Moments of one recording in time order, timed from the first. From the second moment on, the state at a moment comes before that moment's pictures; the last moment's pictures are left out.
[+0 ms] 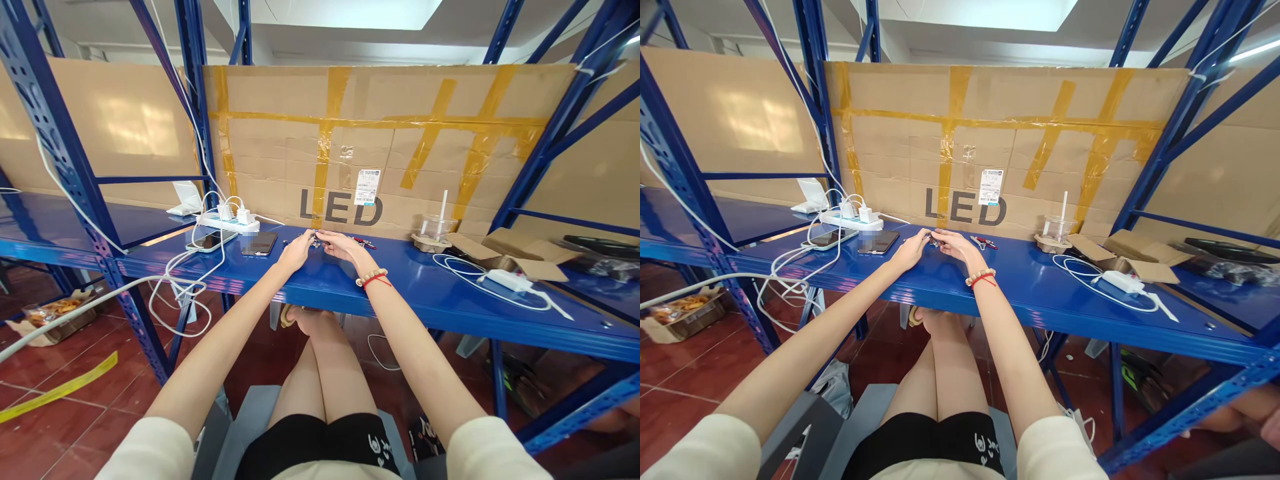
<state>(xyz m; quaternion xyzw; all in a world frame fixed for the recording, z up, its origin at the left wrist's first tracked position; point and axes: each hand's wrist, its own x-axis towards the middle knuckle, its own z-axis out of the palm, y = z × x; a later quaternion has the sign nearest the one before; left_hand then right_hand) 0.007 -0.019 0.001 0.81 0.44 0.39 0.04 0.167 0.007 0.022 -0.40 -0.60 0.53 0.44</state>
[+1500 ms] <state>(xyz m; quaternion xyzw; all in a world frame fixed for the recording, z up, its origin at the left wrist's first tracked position) 0.000 -0.008 0.000 0.81 0.38 0.44 0.05 0.168 -0.004 0.023 -0.51 -0.65 0.42 0.37</state>
